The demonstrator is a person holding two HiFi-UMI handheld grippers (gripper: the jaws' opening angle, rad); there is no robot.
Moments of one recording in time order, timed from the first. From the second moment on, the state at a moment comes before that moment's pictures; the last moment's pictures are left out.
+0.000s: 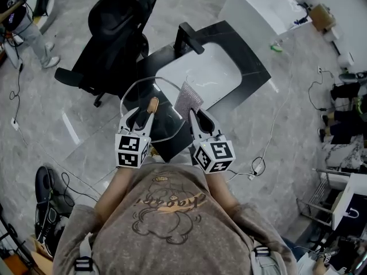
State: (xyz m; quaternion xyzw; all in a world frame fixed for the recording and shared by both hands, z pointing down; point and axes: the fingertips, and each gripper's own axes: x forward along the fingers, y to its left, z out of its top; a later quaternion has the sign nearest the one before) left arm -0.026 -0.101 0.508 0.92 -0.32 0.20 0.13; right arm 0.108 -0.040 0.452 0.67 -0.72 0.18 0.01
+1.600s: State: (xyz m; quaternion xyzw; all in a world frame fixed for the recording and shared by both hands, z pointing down) left arm 0.013 -0.131 0.638 0.84 -0.38 0.32 0.21; right arm -0.024 -0.212 0.559 0.15 -0.93 0.17 0.28
